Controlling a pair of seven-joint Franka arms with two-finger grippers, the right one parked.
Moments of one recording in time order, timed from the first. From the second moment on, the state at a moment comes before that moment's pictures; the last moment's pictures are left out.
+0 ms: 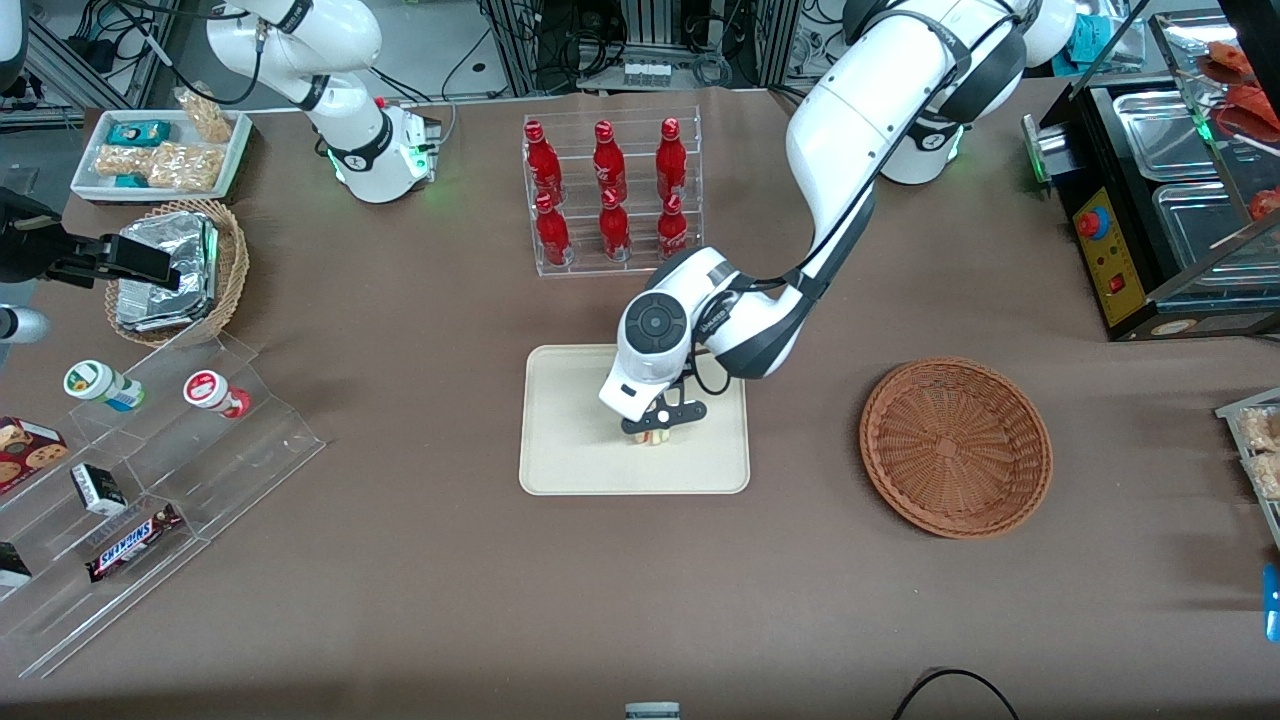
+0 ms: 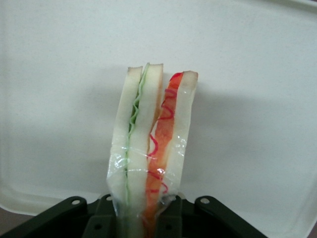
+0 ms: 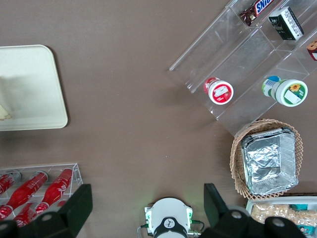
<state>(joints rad) -0.58 0.84 -0.26 -1.35 0.06 2.11 -1.00</state>
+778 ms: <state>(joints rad) -0.53 0.76 -0.22 -1.23 0.10 1.96 -0.99</state>
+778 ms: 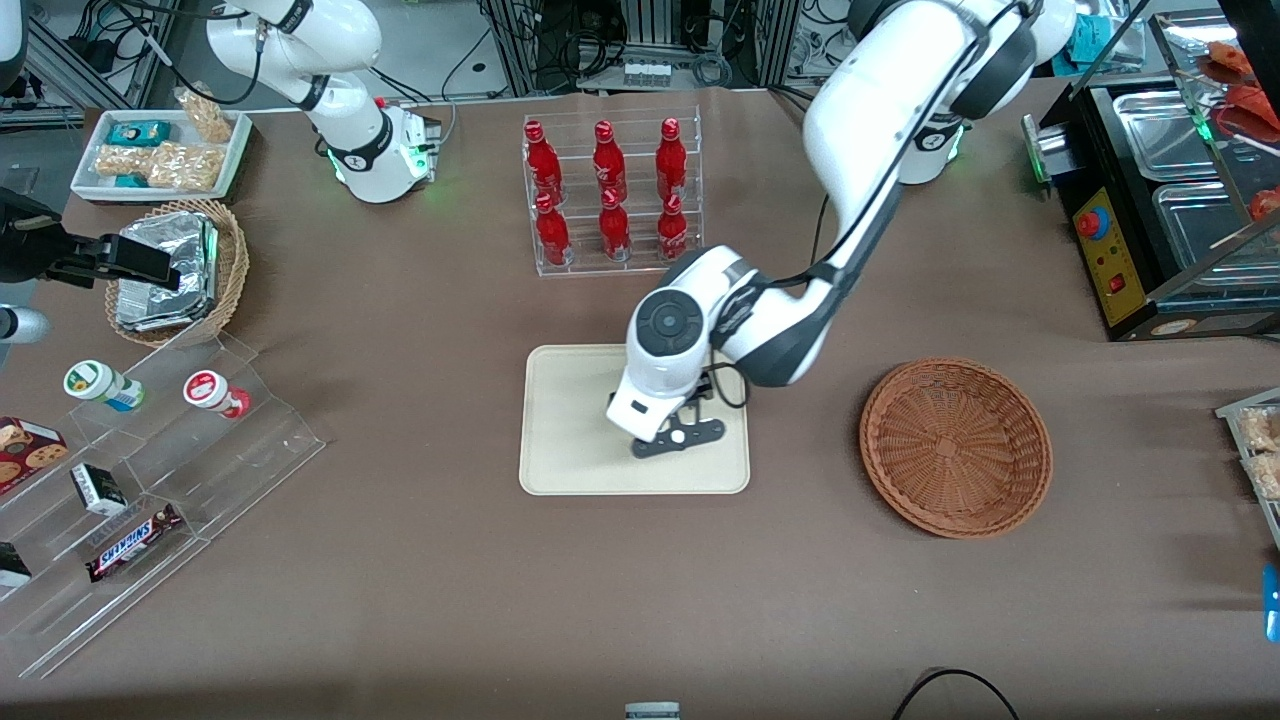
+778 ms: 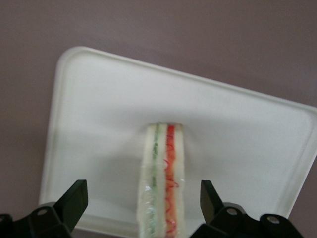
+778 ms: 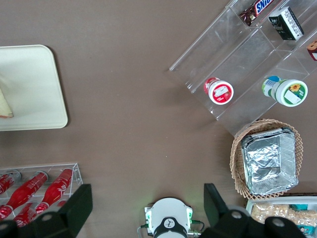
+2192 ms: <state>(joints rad) 0.08 0.14 -0.20 -1.37 0.09 1.20 -0.12</state>
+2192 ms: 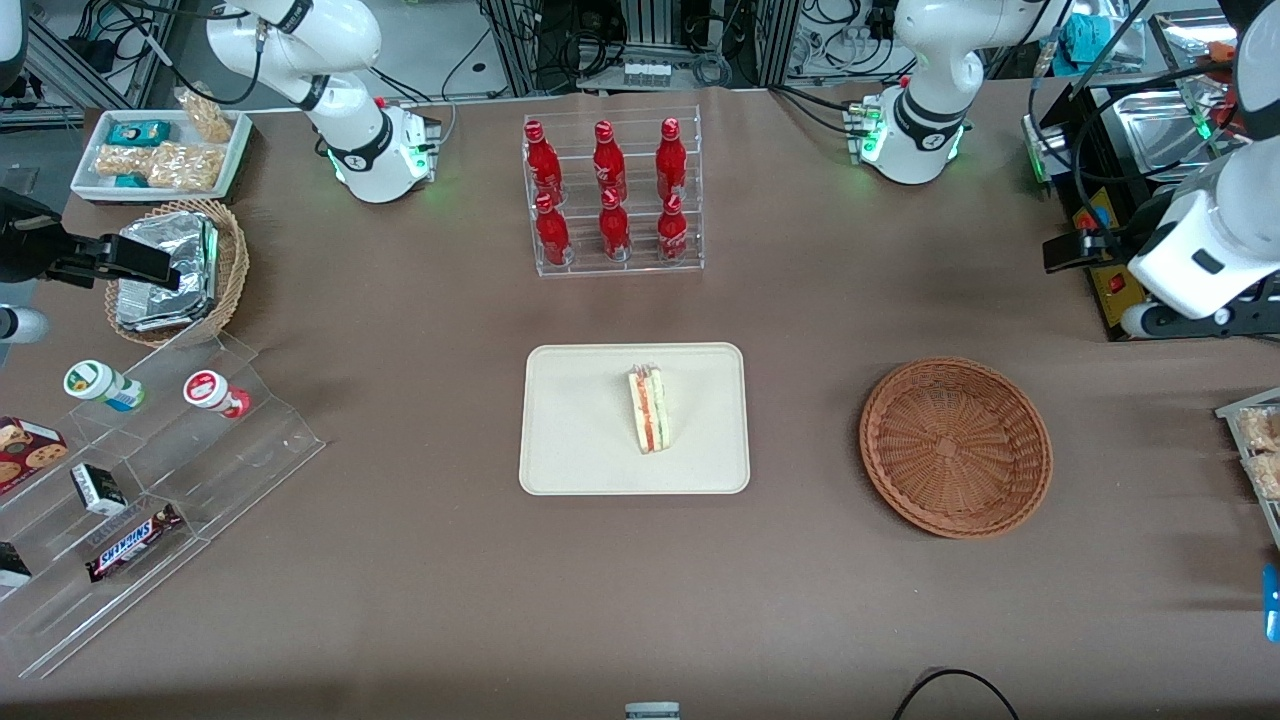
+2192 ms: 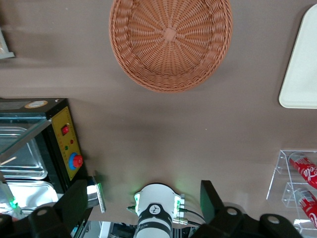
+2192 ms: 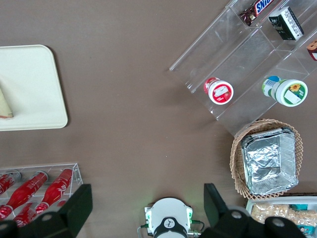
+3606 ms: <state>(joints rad) 0.08 0.00 -0.20 -1.50 0.03 1.31 -0.14</state>
